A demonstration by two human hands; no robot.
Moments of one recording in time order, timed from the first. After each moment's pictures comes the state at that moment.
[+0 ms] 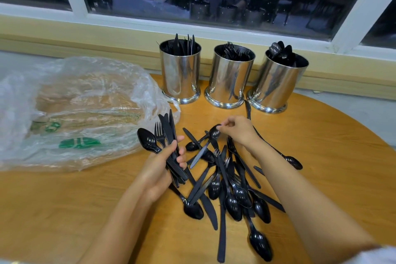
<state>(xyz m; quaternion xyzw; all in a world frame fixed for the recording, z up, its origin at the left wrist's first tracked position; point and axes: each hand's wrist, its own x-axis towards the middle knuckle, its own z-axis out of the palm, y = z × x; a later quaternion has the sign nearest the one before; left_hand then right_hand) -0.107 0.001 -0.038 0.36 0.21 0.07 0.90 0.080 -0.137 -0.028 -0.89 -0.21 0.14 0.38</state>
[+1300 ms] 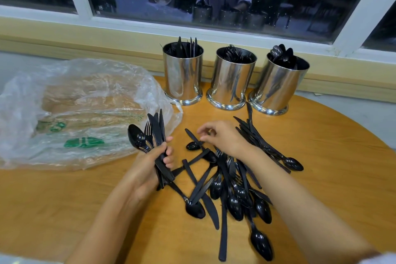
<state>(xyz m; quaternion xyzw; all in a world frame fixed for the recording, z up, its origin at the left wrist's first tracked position) -0.123 0.019 -0.029 0.38 0.23 0.10 0.89 0.044 -0.120 -0.016 -0.85 -0.42 0.14 0.29</state>
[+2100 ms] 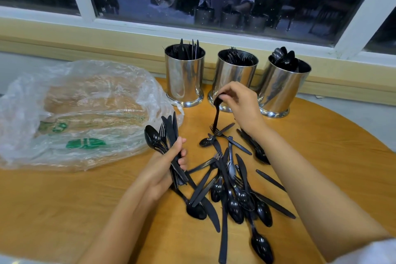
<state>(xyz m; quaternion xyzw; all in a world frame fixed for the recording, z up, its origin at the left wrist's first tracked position) -0.112 0.000 -0.024 0.42 0.23 0.07 0.87 0.084 -0.121 0.025 -0.79 -0.41 -0.12 0.43</state>
